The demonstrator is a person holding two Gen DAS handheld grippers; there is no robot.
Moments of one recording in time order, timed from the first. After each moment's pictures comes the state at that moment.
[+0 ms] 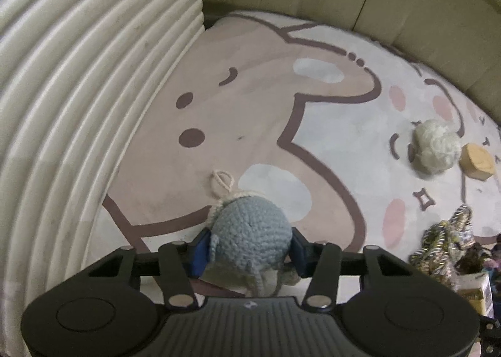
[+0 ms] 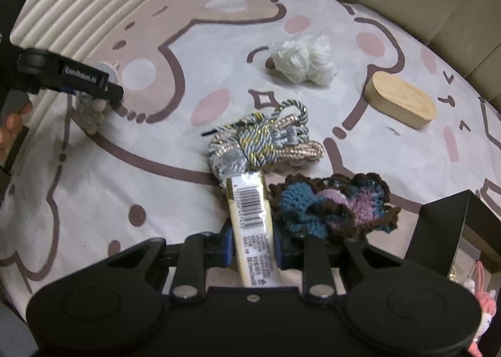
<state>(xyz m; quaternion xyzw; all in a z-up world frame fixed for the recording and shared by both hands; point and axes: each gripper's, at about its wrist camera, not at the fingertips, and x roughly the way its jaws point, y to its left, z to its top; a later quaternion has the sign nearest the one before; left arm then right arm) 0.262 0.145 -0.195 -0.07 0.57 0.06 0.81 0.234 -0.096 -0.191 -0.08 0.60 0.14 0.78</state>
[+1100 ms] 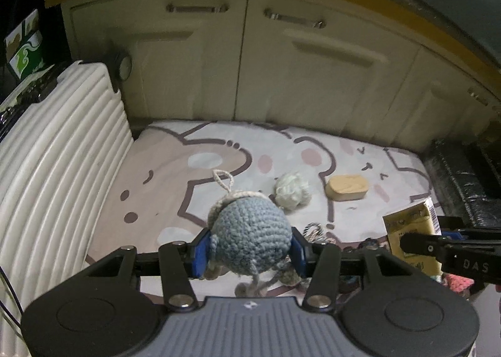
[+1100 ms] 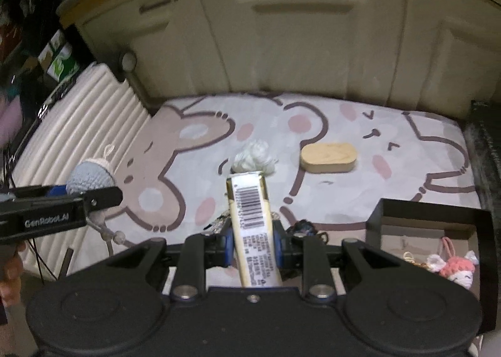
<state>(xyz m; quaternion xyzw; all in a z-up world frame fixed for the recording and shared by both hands) 0.189 0.058 -0.059 -0.03 0.44 -0.05 0.90 0.194 -0.160 -0.080 0.08 0.47 0.06 0.88</state>
